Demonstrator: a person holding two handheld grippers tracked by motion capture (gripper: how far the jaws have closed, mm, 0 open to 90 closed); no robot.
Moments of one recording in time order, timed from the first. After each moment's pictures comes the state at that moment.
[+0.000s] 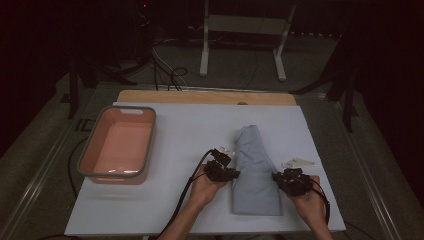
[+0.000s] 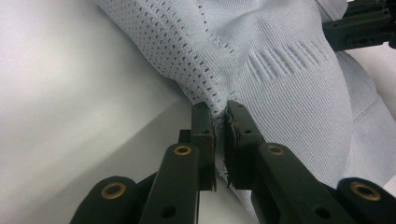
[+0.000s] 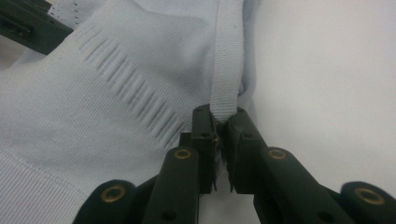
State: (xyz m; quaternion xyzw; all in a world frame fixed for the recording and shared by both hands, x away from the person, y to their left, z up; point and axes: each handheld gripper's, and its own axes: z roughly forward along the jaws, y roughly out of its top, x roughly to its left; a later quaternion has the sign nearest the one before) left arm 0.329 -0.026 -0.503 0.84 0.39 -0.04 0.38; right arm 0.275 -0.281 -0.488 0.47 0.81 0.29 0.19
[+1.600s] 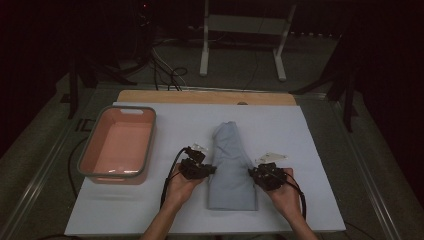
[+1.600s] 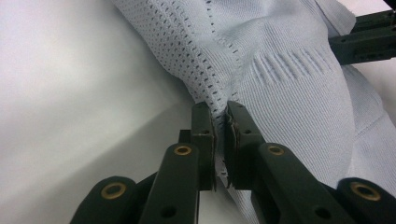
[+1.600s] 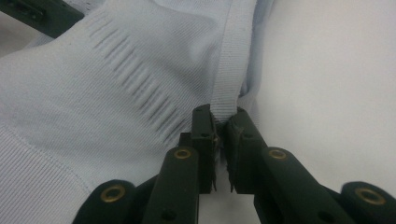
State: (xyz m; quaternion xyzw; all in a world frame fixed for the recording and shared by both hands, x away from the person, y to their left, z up) left arm 0.330 0.043 -0.498 0.82 0.43 0.00 0.37; right arm 0.295 -0.217 -0.491 0.42 0.84 0.31 0.18
